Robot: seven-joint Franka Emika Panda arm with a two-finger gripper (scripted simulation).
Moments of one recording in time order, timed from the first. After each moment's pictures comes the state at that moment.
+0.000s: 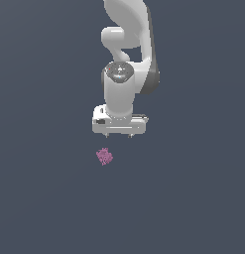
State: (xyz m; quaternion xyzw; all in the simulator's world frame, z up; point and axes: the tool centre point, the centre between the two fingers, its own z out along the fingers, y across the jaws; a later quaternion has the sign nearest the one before) arm -0.006 -0.013 0.161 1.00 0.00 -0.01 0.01
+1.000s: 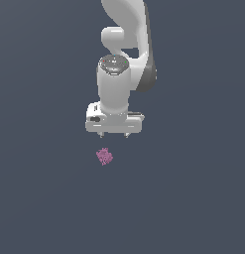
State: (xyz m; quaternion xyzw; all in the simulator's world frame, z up) arm 0.005 -0.032 0.179 1.00 0.01 0.01 0.02
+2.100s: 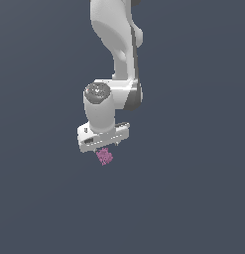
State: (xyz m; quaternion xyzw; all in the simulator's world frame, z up) arm 0.022 -0.069 0.116 0.98 0.19 0.00 0.01
